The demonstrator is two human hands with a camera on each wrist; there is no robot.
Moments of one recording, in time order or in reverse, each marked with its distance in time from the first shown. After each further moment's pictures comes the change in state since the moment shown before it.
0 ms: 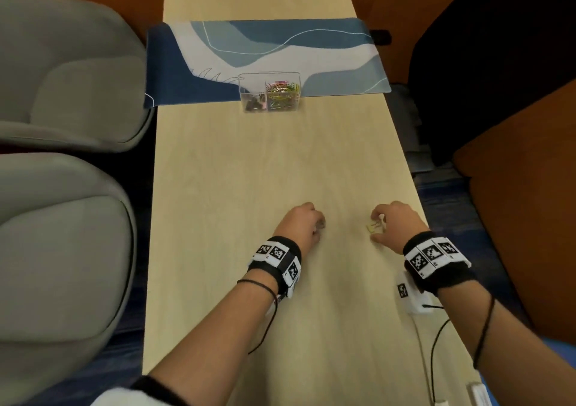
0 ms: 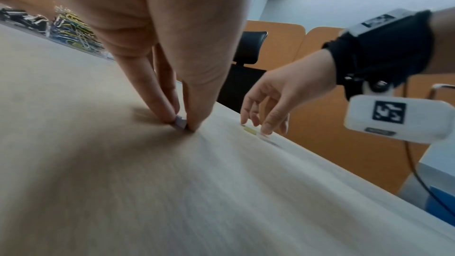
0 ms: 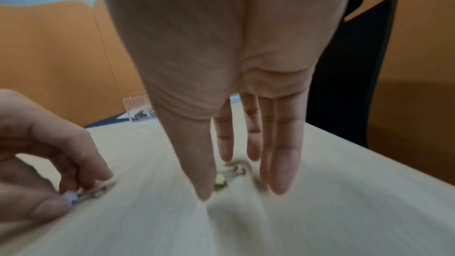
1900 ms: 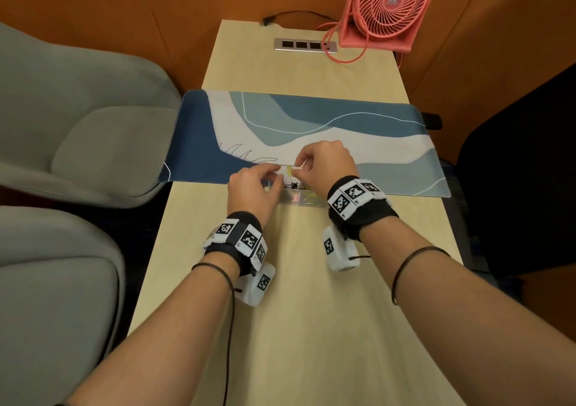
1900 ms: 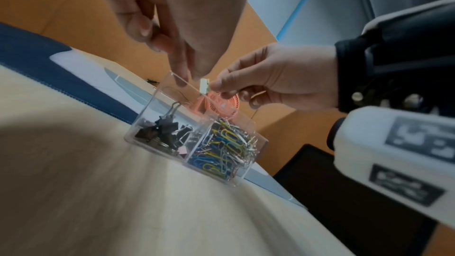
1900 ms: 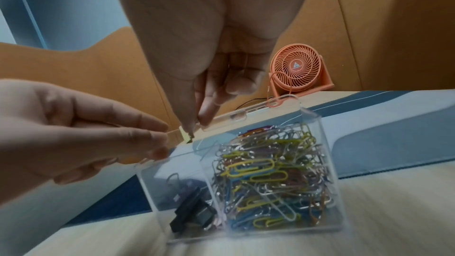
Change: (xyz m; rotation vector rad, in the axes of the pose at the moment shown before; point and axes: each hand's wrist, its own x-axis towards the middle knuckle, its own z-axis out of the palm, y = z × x) left_hand 0.169 -0.134 -0.183 -0.200 0.885 -0.205; right_hand 0.243 -0.249 -0.155 0.242 0.411 -0.443
